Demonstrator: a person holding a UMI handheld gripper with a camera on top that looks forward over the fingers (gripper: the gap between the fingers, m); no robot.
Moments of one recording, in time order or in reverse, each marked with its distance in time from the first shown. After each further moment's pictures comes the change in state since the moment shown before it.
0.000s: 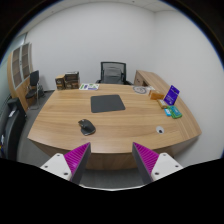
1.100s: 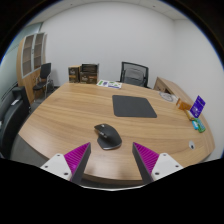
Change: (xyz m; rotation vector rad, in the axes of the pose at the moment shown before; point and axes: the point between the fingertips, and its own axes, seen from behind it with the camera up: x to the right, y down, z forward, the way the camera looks) arm -0.126 0.002 0.189 0.081 -0.095 -0.134
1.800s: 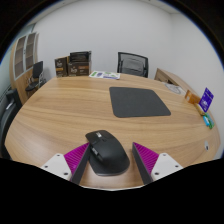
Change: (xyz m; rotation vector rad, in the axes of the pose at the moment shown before) arm -0.001 0.001 0.143 -0.050 0.023 0.057
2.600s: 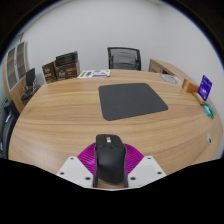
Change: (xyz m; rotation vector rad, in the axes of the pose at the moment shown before) arm 0.023 -0.008 0.020 -0.050 0.005 0.123
